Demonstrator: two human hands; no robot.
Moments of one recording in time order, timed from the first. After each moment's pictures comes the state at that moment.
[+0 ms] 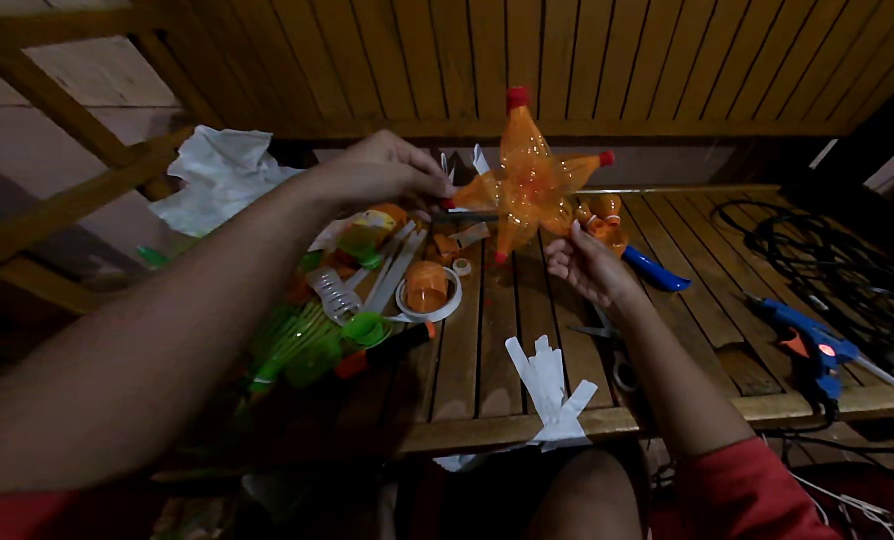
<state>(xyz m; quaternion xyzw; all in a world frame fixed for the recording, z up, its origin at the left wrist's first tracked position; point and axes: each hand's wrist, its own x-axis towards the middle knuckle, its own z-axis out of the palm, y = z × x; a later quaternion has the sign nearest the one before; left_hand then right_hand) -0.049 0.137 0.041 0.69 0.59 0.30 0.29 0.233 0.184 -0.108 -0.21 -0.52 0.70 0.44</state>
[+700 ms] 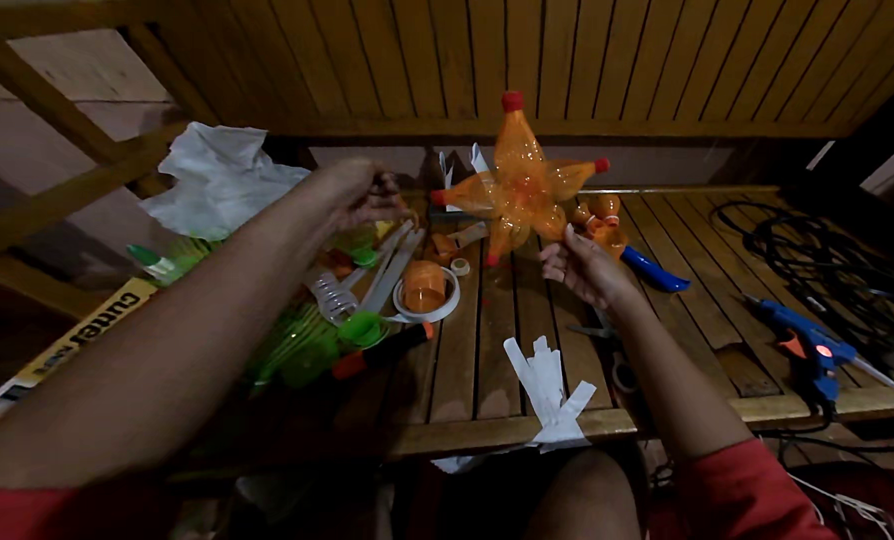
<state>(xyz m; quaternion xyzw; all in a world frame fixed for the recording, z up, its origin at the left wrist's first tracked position) -0.073 0.161 0.013 0.40 0.68 0.48 0.38 0.230 0.185 -0.110 -0.23 -0.55 0.68 0.43</state>
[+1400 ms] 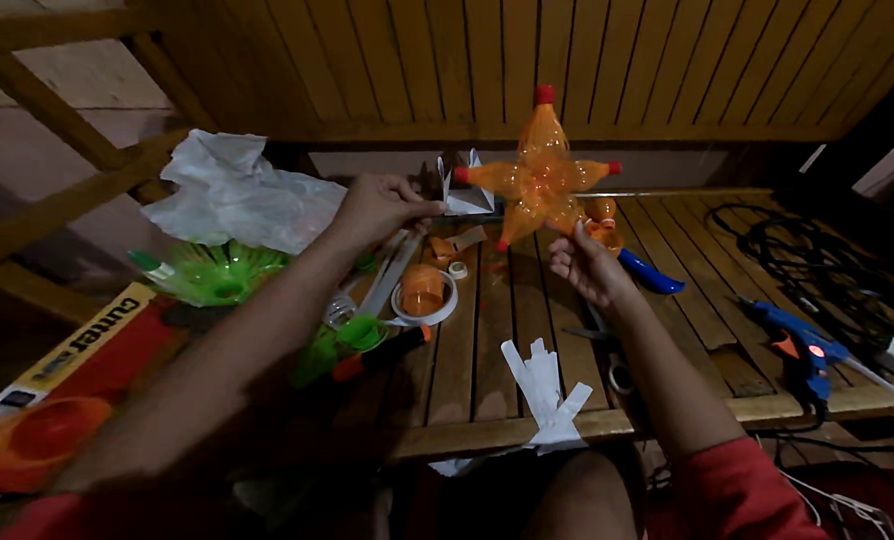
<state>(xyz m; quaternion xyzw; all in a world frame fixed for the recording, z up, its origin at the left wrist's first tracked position) -0.064 0.152 -0.015 0.62 0.62 0.43 0.24 0.240 0.195 -0.113 -0.21 -0.51 0.70 0.46</state>
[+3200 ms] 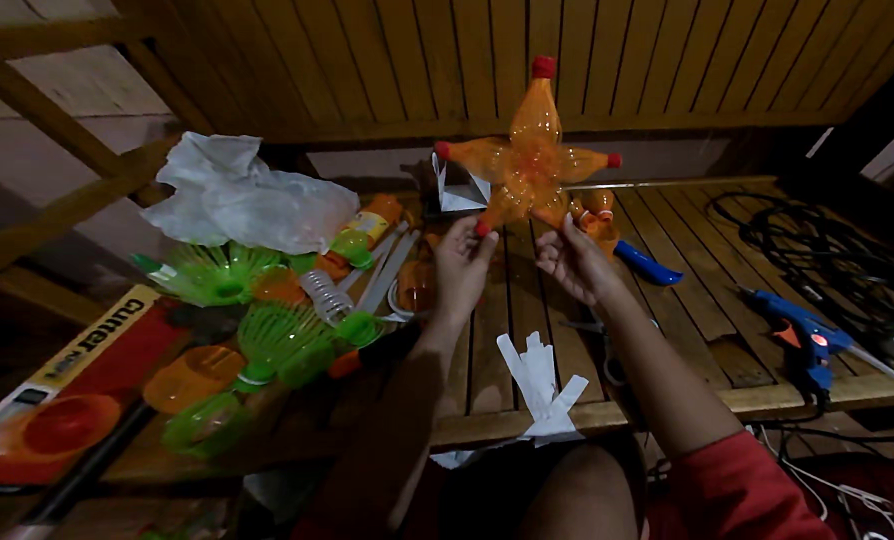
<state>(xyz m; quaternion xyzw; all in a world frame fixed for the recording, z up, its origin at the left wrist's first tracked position) 0.044 0.125 -0.101 0.58 0.49 0.61 0.23 0.228 0.177 -0.109 -0.18 -0.49 0.71 0.47</state>
